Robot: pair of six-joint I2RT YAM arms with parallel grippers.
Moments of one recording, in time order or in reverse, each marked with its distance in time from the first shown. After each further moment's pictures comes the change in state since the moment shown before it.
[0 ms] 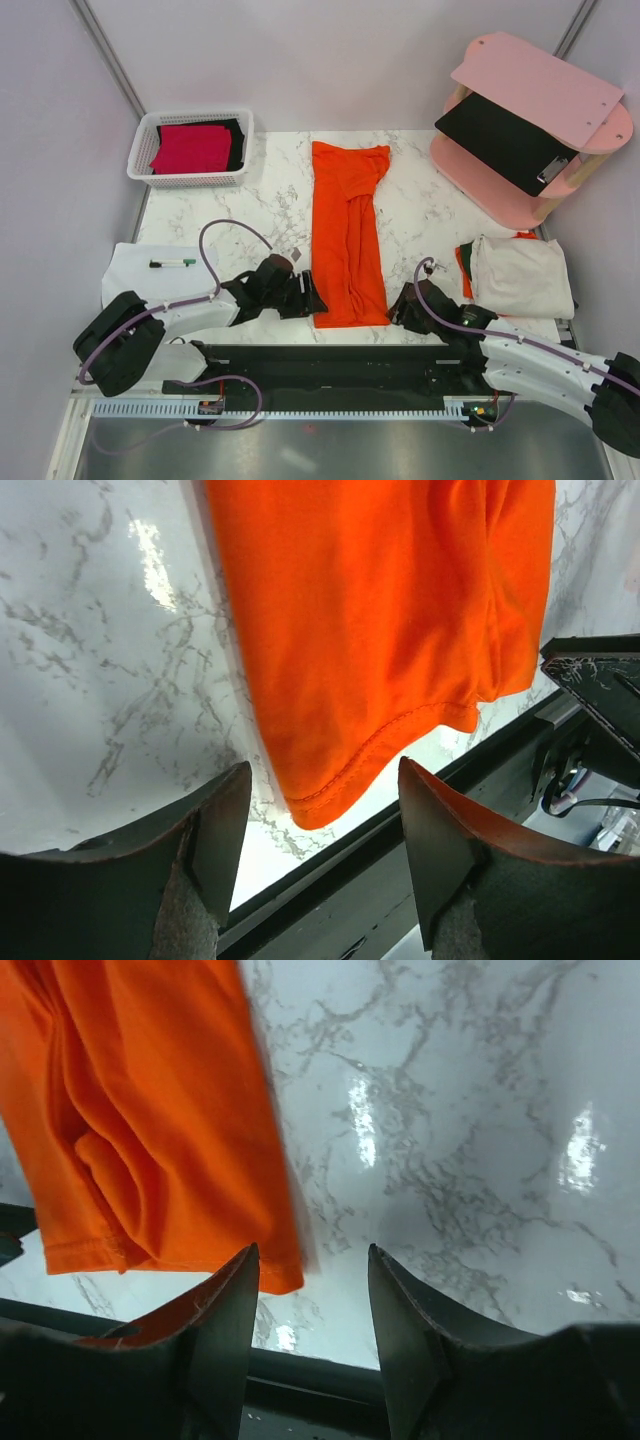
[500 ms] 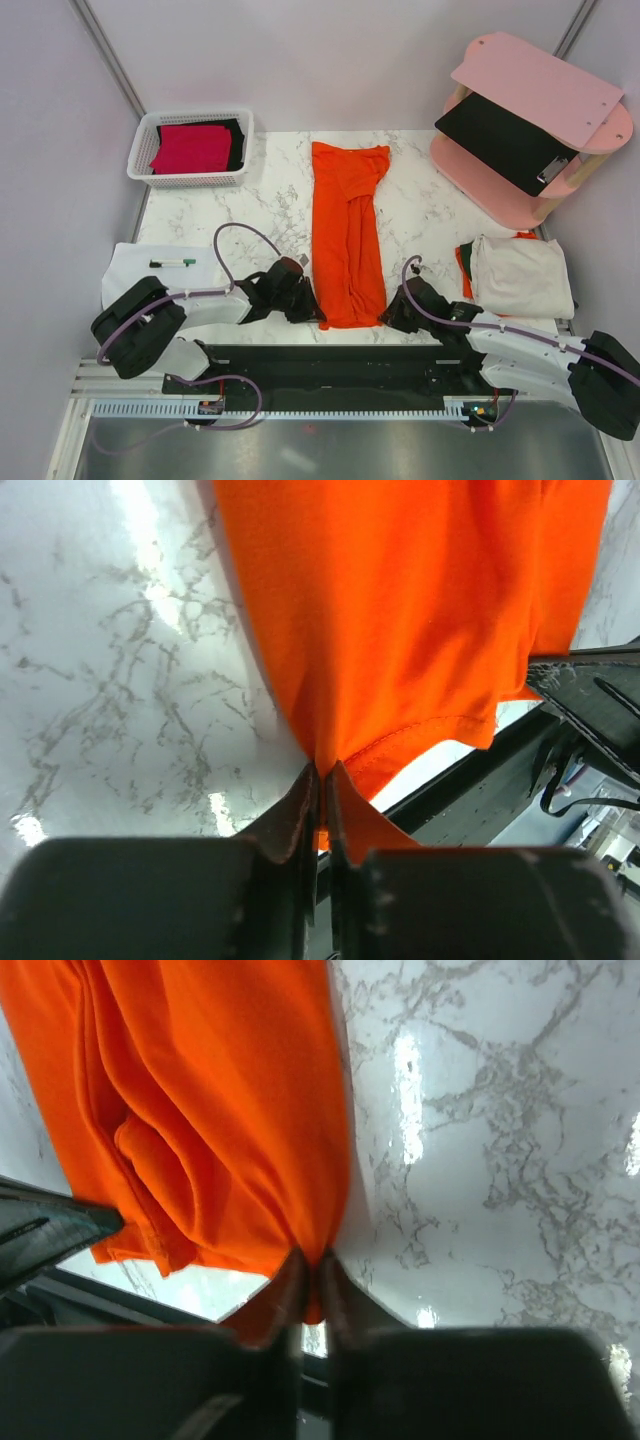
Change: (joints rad) left arm -0.051 0.129 0.023 0.052 0.026 -0.074; right arm -0.003 0.153 -0.021 0.235 -0.141 0.034
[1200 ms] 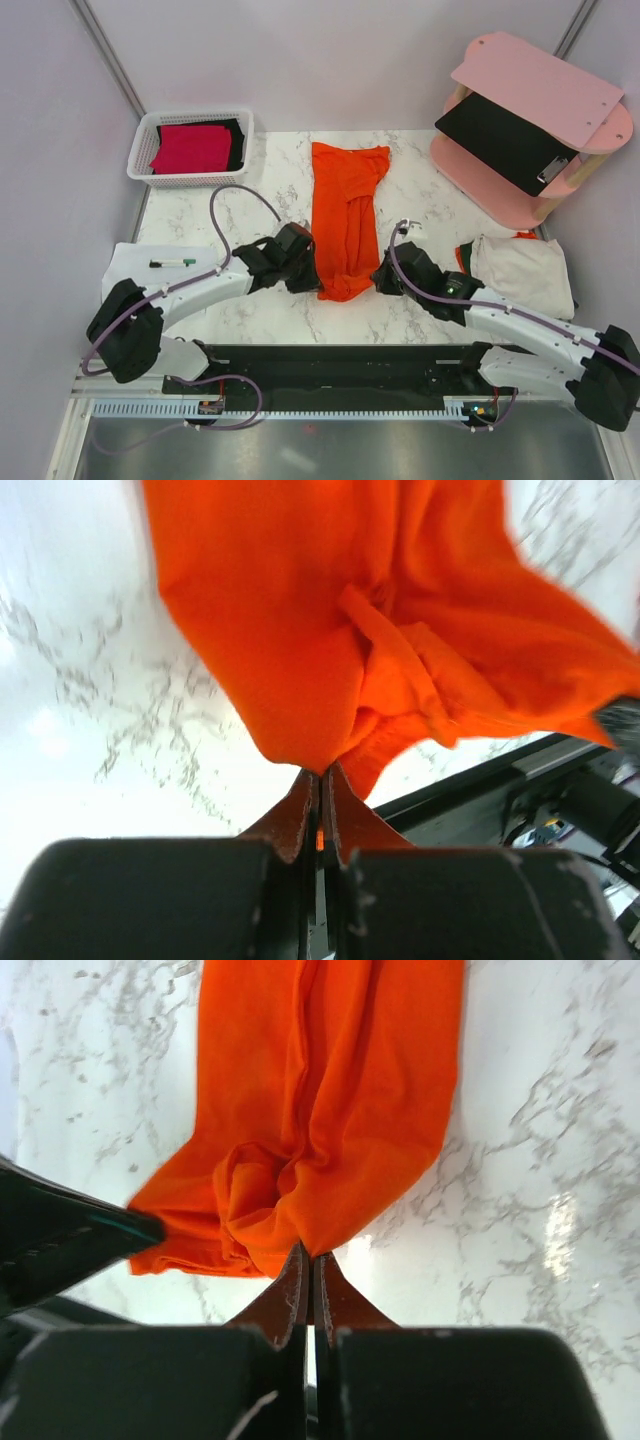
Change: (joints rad) left arm 0.027 -0.036 0.364 -0.476 -0.159 0.074; right arm 0.000 0.060 0.358 -0.144 0.159 -0.269
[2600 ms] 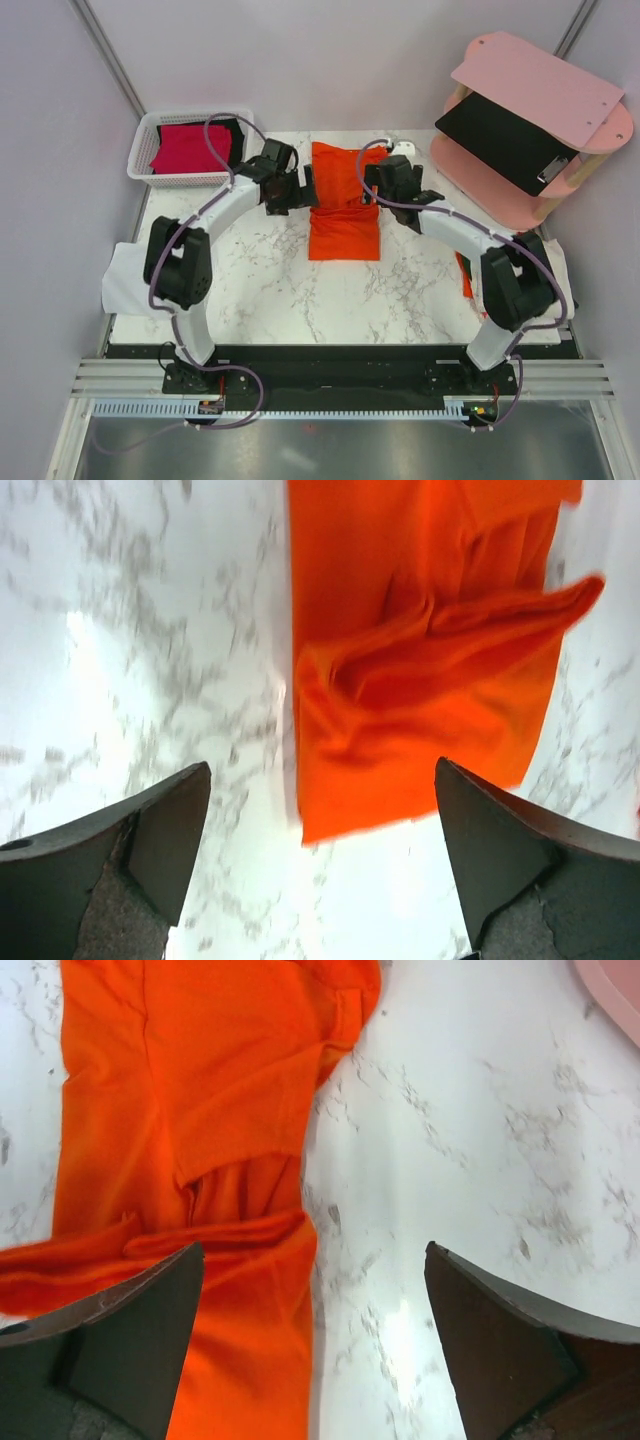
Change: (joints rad) left arm 0.393 0.577 0.767 -0.185 0.045 0.390; right arm -0.380 0.751 0.614 0.217 0.107 -0.521
